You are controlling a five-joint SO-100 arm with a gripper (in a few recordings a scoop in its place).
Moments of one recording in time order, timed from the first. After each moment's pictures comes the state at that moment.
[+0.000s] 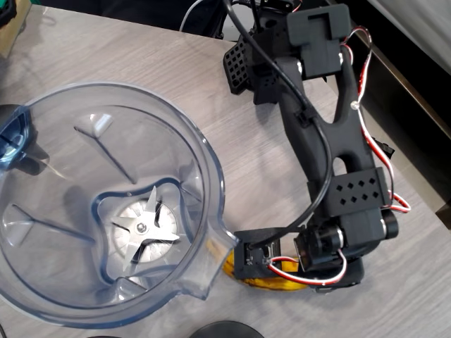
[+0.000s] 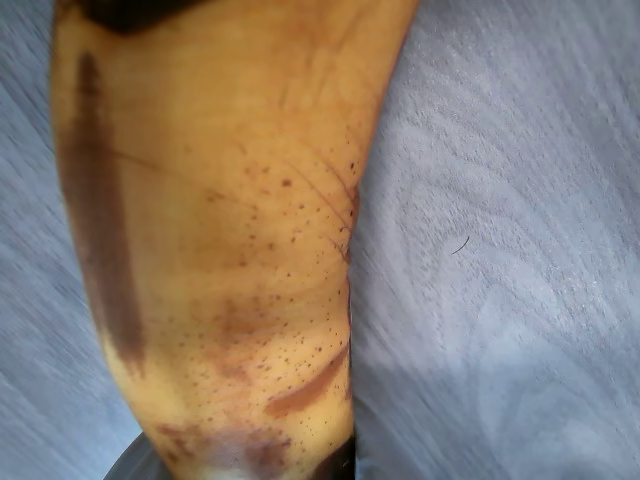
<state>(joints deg) -29.1 62.5 70.6 72.7 16.8</state>
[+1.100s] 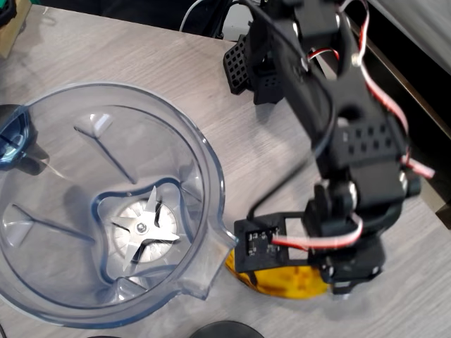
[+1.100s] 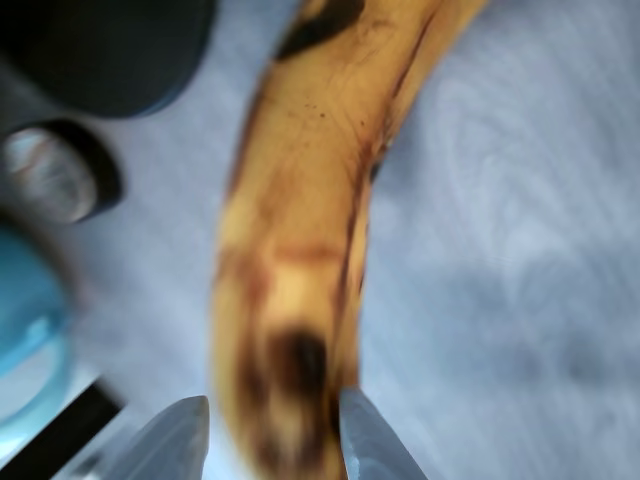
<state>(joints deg) -29.8 83.9 70.7 74.9 16.6</state>
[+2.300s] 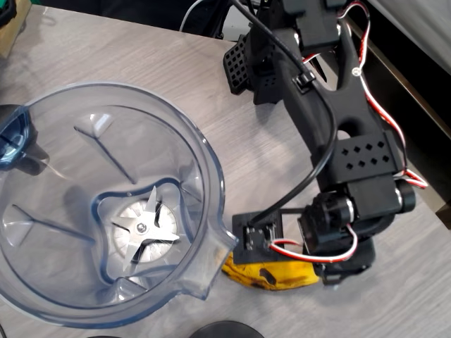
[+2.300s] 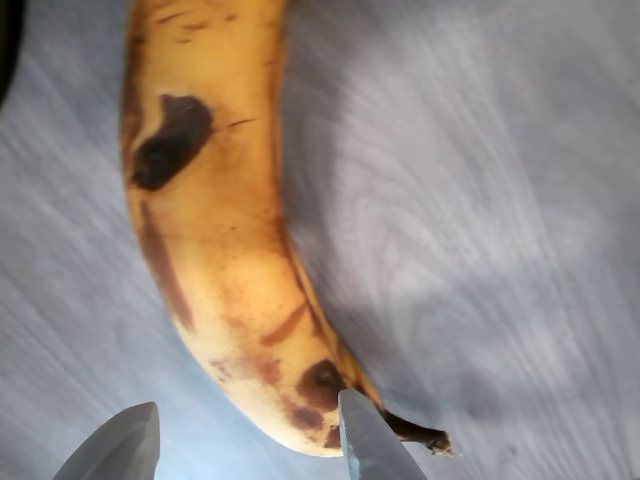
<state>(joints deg) -28.7 72.7 70.7 82.3 16.3</state>
